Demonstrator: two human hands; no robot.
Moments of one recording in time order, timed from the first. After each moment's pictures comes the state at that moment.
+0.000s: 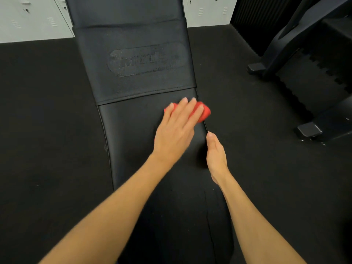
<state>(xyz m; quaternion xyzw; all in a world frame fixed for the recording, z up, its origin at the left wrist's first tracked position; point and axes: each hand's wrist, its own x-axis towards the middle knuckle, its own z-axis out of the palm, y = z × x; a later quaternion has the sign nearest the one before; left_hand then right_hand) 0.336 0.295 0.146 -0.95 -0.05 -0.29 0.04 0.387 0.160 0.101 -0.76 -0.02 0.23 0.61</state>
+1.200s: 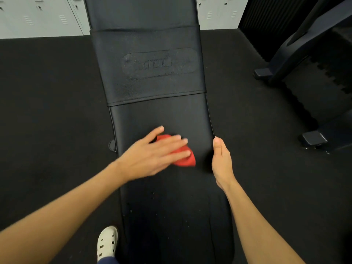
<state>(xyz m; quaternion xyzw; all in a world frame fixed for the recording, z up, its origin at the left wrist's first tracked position) 0.258 0.366 0.138 -0.96 0.20 -0.17 0.14 0.391 0.160 0.090 -0.78 -0.05 0.19 0.60</state>
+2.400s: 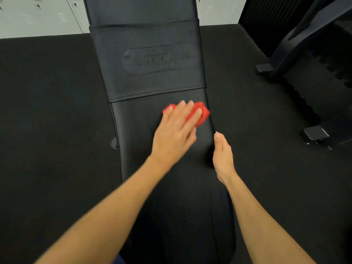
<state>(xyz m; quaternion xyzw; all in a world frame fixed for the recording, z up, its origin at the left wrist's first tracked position) 0.313 0.306 0.149 -0.95 -0.06 -0.31 -0.04 0.389 0.160 0.096 -0.78 -0.05 0.19 0.60</state>
